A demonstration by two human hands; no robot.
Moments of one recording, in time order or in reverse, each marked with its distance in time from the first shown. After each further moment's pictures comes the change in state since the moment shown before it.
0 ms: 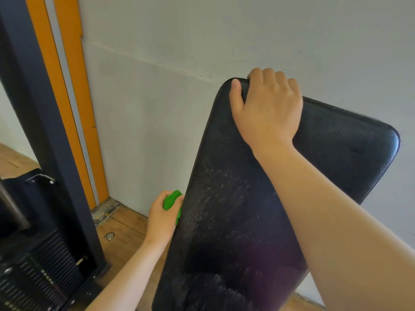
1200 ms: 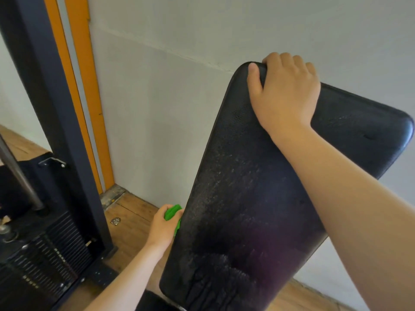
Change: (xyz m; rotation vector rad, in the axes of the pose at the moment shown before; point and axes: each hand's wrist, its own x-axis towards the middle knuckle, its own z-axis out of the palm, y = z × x) left_hand -0.019 -0.061 -0.026 0.068 -0.062 -0.209; right_hand 0.004 0.003 -0.024 0.011 -0.240 -0.009
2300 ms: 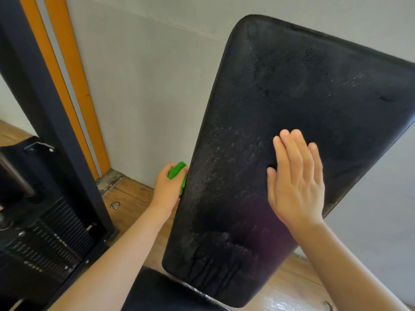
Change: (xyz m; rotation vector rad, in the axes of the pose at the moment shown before) left_hand 0.015 0.047 0.017 -0.117 0.014 0.093; right_hand -0.198 0.046 0.042 -0.014 0.094 -0.208
